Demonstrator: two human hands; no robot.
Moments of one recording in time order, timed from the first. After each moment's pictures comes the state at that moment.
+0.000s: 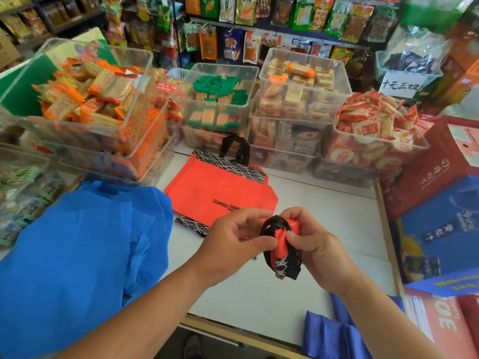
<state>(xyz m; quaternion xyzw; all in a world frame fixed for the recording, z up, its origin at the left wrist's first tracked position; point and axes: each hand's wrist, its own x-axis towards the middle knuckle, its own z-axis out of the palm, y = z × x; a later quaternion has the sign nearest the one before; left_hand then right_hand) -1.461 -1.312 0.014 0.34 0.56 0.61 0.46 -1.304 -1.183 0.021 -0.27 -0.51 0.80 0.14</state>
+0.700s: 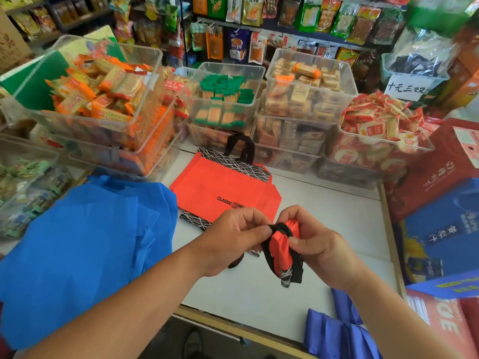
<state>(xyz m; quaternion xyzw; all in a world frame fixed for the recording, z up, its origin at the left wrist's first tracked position) -1.472 -1.316 0.020 0.32 0.52 0.57 0.55 -1.301 -1.187 0.031 -0.21 -0.52 0.82 0.07</state>
